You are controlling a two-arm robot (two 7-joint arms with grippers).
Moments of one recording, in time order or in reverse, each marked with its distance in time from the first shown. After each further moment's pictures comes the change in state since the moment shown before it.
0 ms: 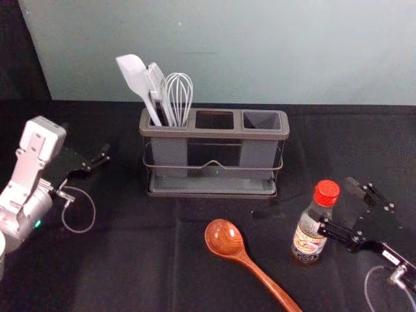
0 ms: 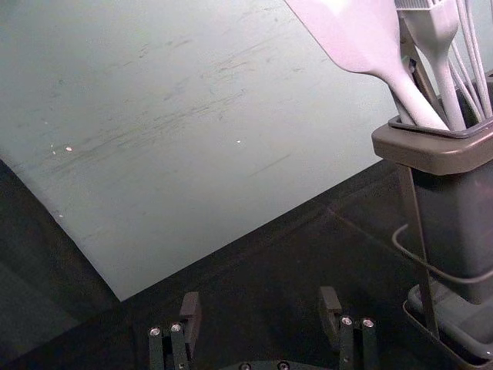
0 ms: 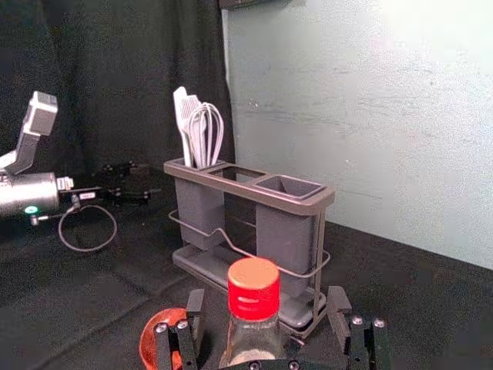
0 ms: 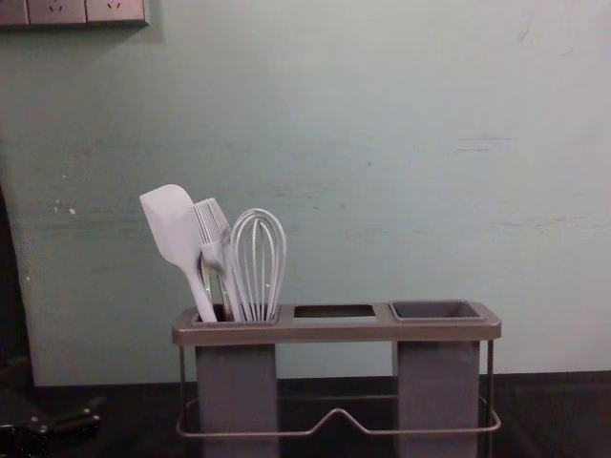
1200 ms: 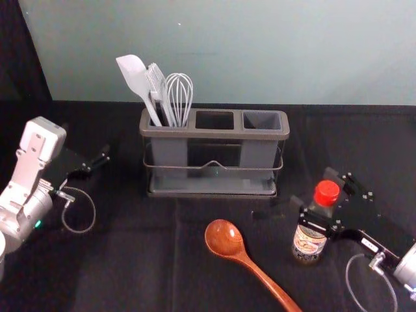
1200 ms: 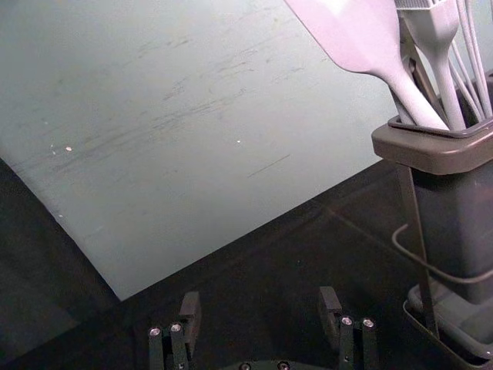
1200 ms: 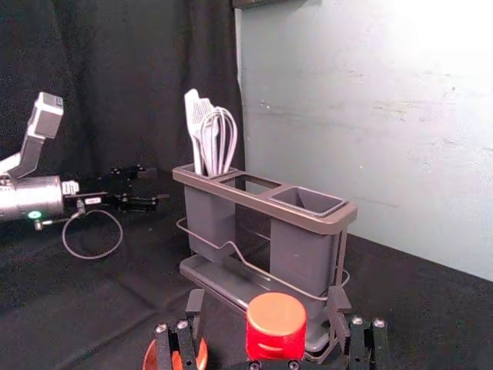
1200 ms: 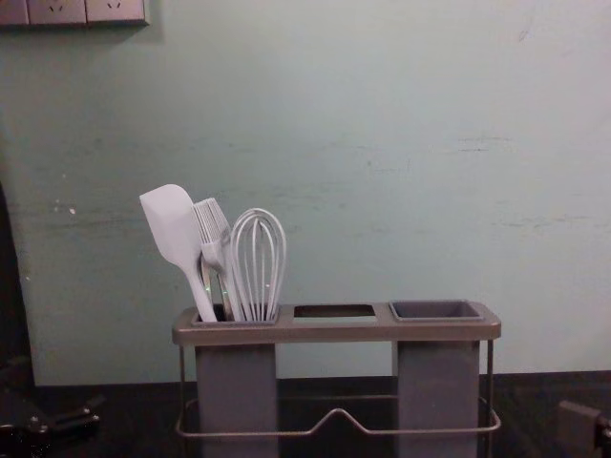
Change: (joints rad) left arm 0.000 0.000 0.000 0.000 0.000 0.000 0.000; right arm 0.068 -0.108 0.003 0.014 -0.087 0.084 0.052
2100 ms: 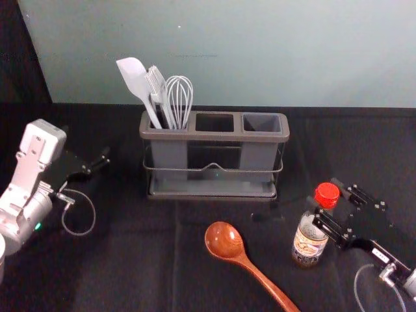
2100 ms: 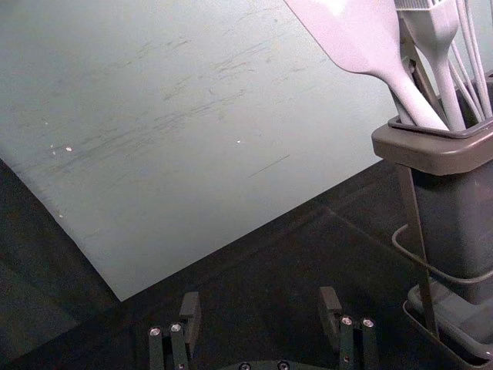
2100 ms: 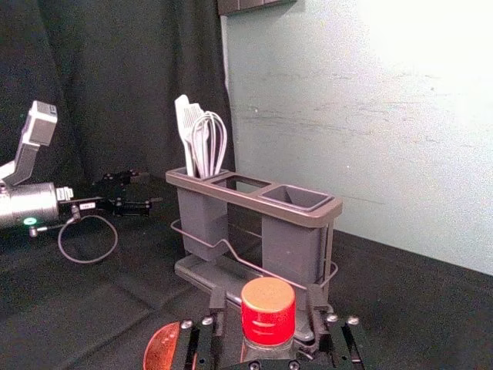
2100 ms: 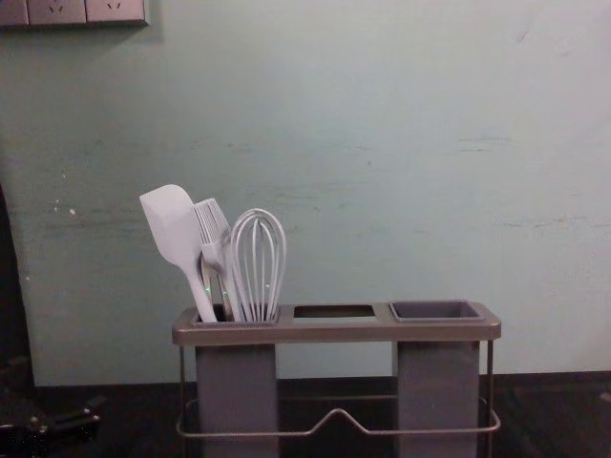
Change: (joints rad) left arm 0.000 0.000 0.000 0.000 0.000 0.000 0.000; right arm -0.086 -0.055 0.090 -0.037 -0.023 0.005 0.025
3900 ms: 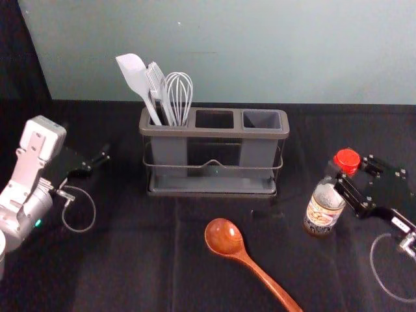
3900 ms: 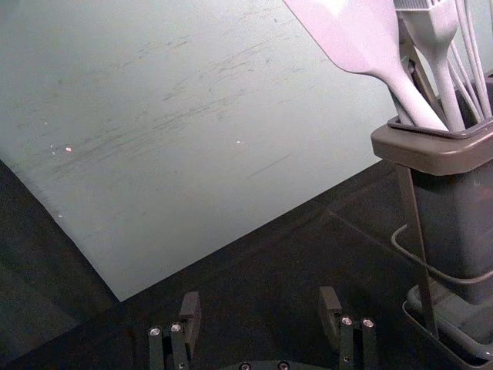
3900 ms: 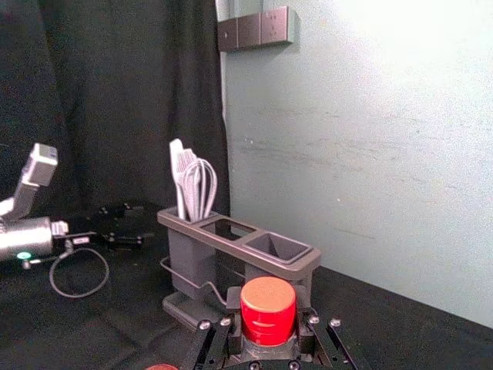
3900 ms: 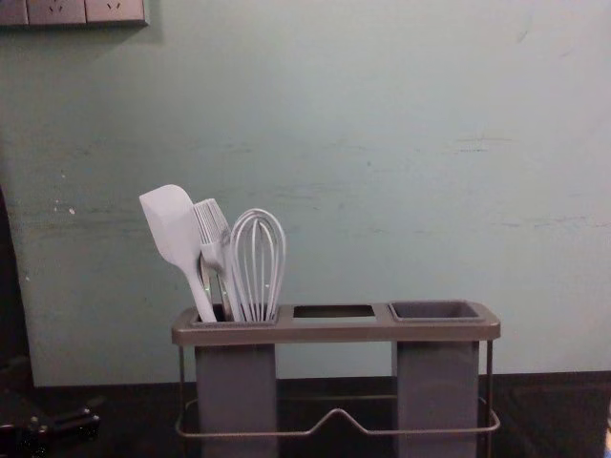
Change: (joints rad) left arm 0.000 0.000 0.000 0.000 0.000 0.000 0.000; right arm 0.022 0.020 0.070 -0.049 0.048 0.024 0.033
